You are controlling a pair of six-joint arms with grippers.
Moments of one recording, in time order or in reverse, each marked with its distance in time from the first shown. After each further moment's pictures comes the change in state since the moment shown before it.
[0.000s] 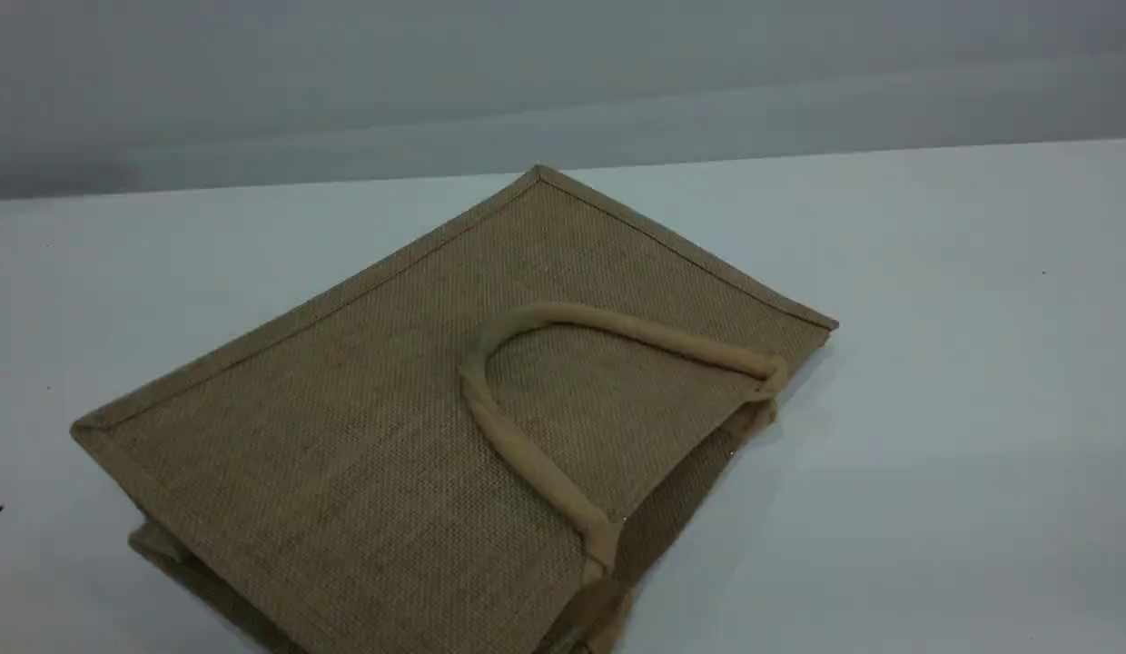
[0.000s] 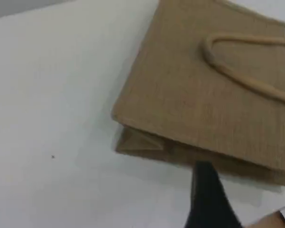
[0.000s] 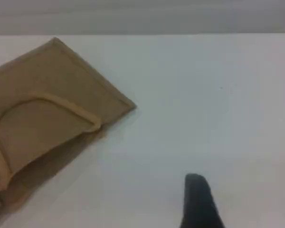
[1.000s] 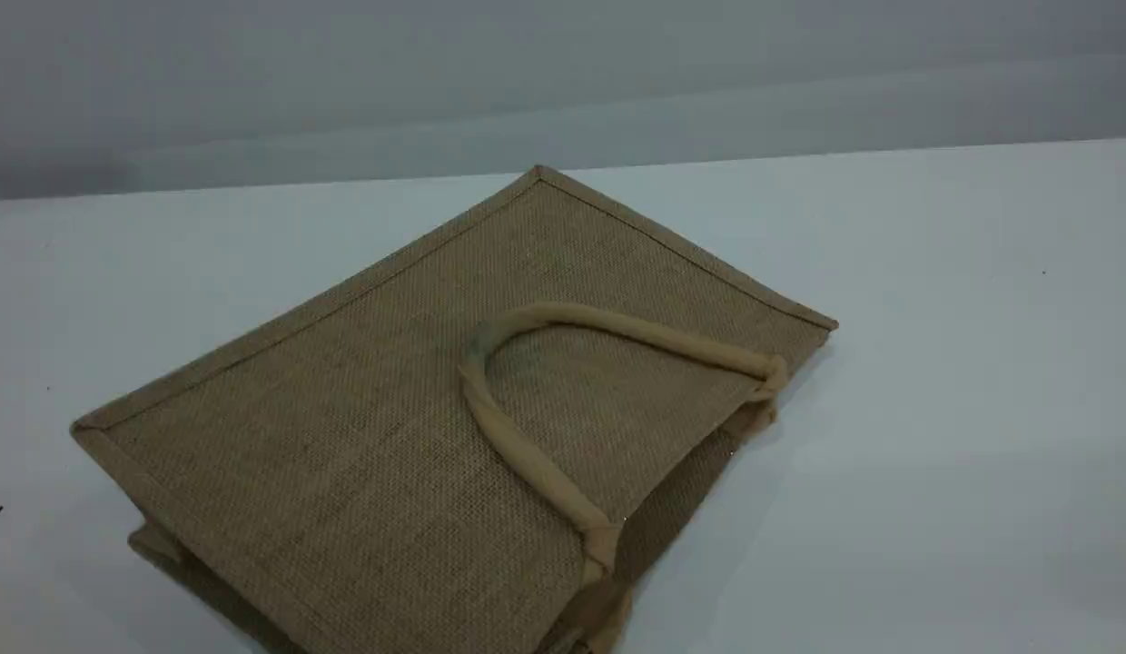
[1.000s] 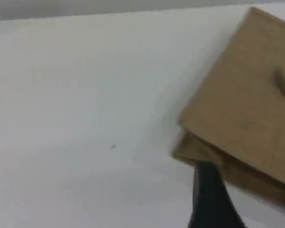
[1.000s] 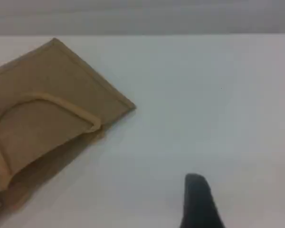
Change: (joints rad) left arm 0.188 -0.044 0.005 0.093 -0.008 -0.094; right arm -0.002 0.000 0.000 0.000 -0.001 0.000
